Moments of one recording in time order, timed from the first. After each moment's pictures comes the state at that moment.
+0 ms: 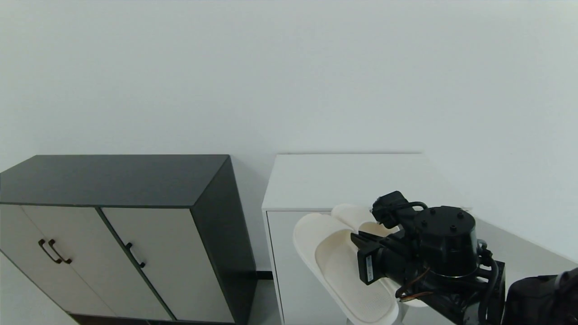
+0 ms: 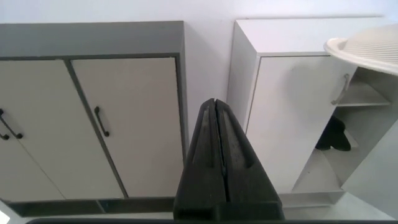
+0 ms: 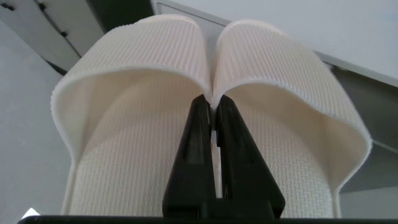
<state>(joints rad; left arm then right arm) 0.00 0.00 0.00 0.00 -0.01 0.01 0.82 1.80 -0.60 -0.91 -0.29 0.14</state>
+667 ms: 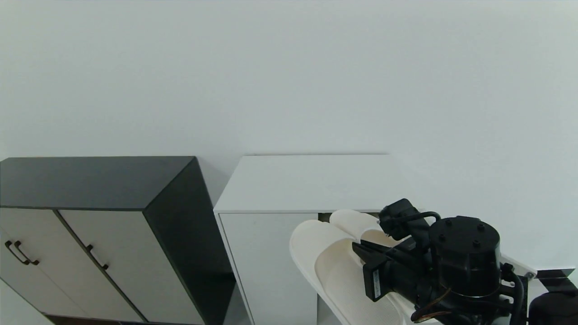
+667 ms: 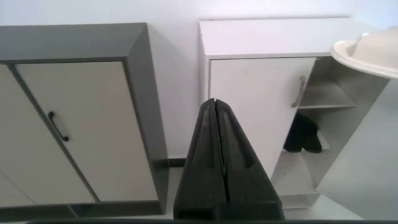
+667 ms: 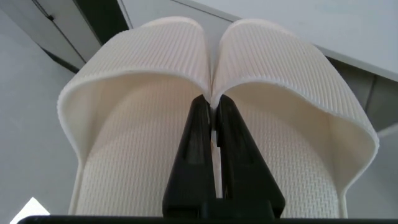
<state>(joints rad) 0.00 0.00 0.00 0.00 -0.01 0.01 0.87 1.74 -0.54 -0.91 -0.29 0.14</state>
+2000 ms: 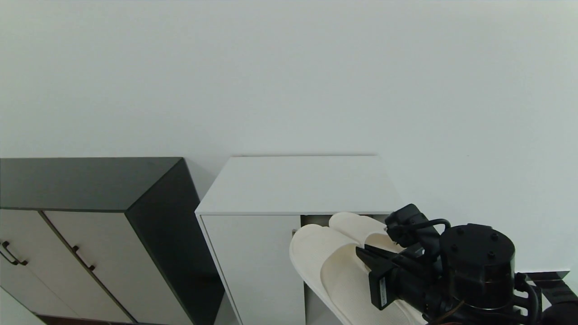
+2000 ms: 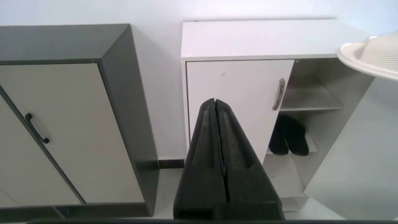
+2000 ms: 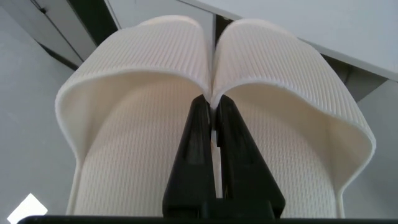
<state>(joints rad) 0.00 0.00 0.00 0.00 -0.01 0.01 0.88 1.72 -0.48 -0.94 -0.29 0.14</state>
